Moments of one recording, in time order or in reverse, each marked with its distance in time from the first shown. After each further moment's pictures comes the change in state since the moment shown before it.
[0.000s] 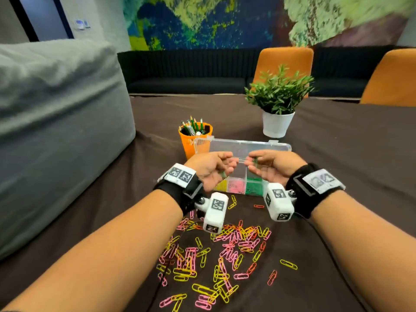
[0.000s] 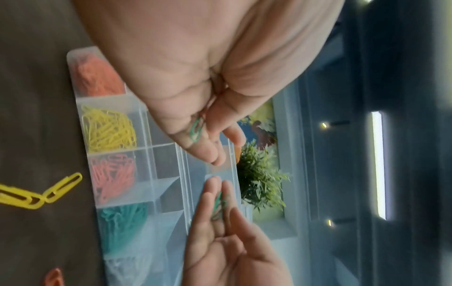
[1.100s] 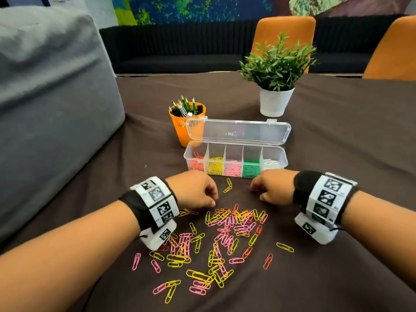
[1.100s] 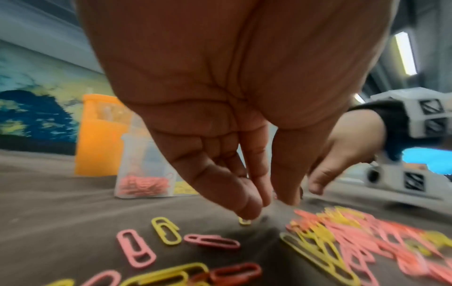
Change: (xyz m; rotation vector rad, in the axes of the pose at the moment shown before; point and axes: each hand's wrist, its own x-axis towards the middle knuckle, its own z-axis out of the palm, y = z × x) left_hand -0.026 -0.037 -0.045 1.691 -0.329 0.201; right_hand -0.028 0.043 -0.027 -1.872 -0.342 -0.139
